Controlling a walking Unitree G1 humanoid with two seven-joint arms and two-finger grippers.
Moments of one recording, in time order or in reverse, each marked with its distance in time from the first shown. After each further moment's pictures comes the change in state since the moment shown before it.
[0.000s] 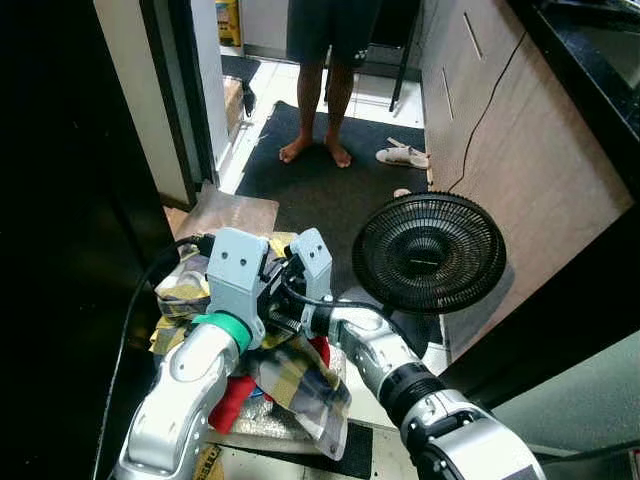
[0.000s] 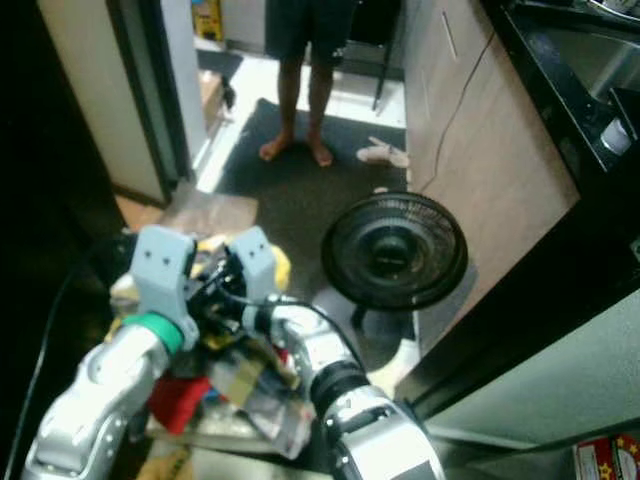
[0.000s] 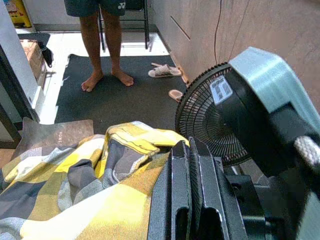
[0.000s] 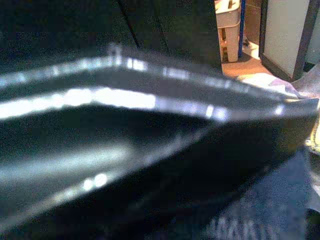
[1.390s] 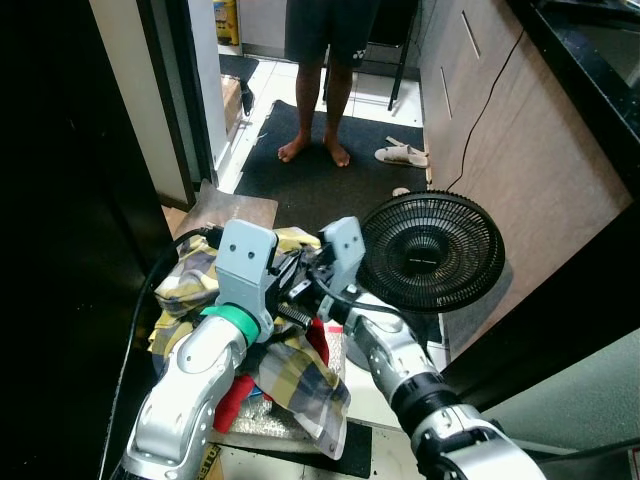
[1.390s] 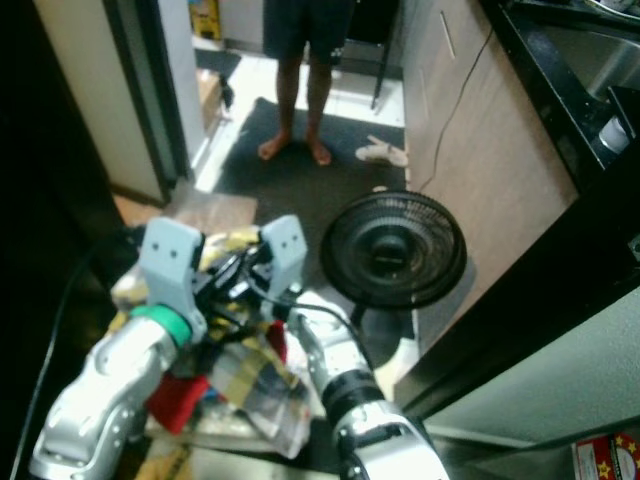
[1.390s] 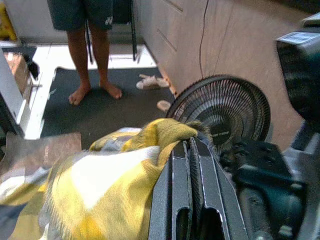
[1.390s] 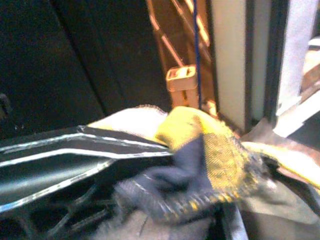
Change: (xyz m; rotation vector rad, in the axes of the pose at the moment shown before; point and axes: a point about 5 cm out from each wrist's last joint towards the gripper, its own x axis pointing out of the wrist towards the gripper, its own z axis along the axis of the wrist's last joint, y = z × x) left arm 0.005 -0.004 0.013 0.011 -0.054 -0.026; right arm -0.035 -0.018 0.030 -0.062 -0.299 -0.159
